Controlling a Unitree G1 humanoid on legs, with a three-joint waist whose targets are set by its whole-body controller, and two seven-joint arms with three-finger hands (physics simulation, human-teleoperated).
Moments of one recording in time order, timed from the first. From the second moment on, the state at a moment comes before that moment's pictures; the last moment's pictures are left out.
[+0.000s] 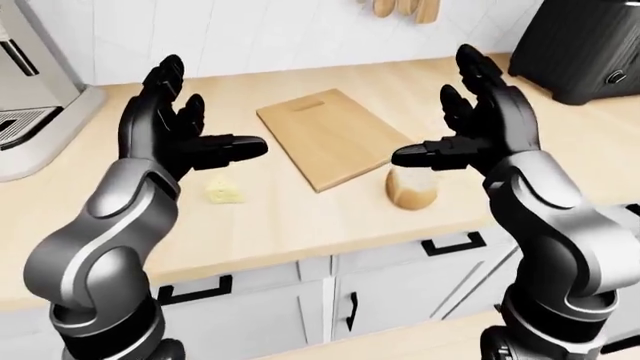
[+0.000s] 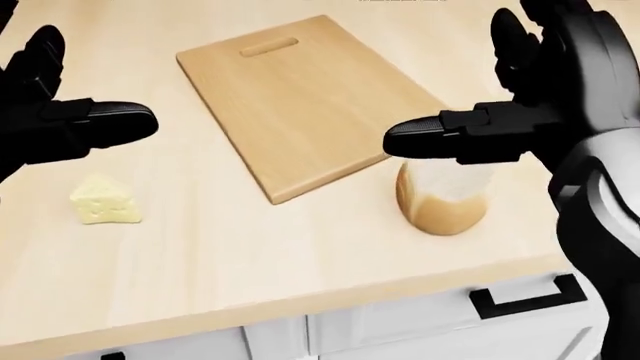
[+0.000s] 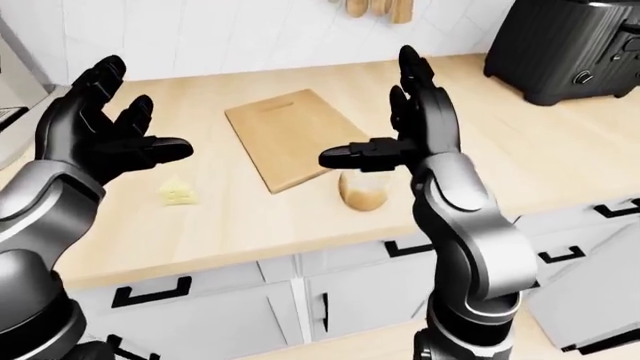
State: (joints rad) left arm -0.64 0.36 0.28 -0.50 -0.63 1.04 0.33; right arm -0.66 -0.27 -0.19 -0.57 0.32 1.09 -0.14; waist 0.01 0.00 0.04
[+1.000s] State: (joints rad) left arm -0.62 0.35 0.28 -0.49 -0.60 1.03 0.31; right arm -0.57 -0.19 -0.08 -0.45 -0.27 0.96 0.18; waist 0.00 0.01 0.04
